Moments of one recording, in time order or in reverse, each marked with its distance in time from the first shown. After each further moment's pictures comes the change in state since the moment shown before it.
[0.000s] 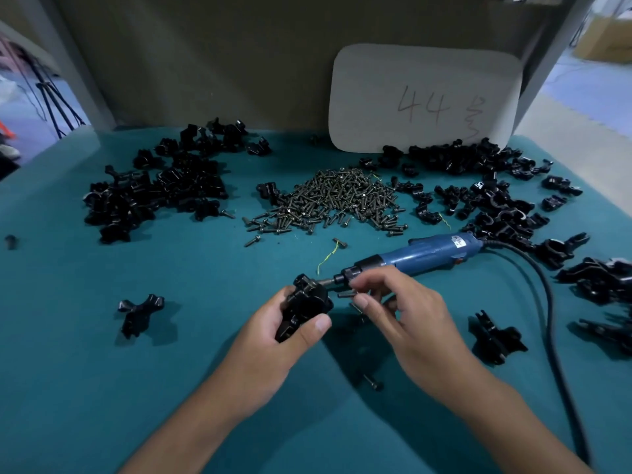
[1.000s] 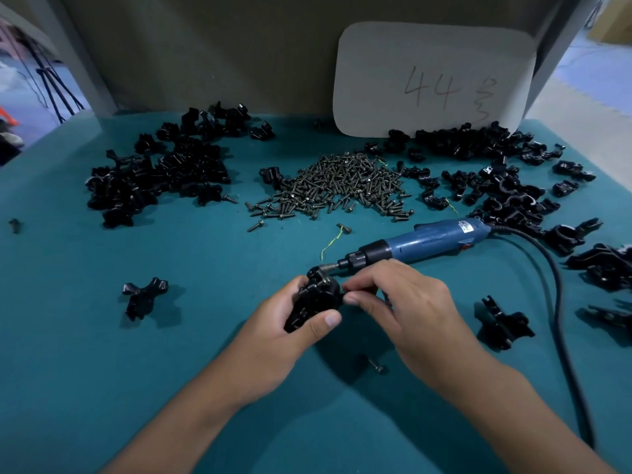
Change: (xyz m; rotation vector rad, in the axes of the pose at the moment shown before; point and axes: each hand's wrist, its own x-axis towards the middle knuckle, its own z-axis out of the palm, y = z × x) left_hand -0.002 0.006 0.002 -0.003 -0.141 0.065; right_hand 0.001 -0.004 0.004 -0.133 0.034 -0.260
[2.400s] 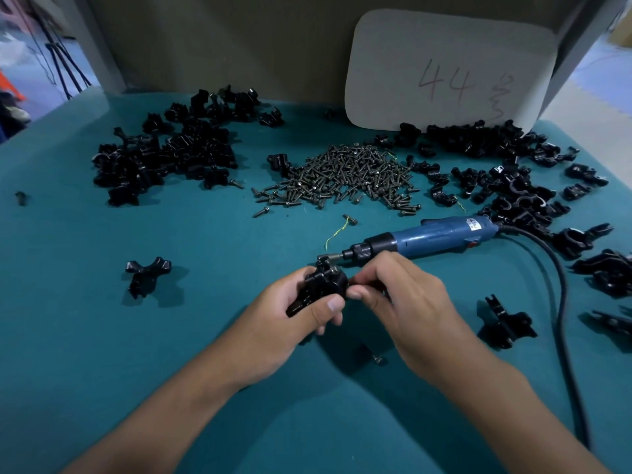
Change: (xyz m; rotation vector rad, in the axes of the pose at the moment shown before) left_hand -0.002 0.003 0.001 -0.098 -0.026 -0.063; right_hand -0.001 -0.001 0.004 0.014 -0.075 0.064
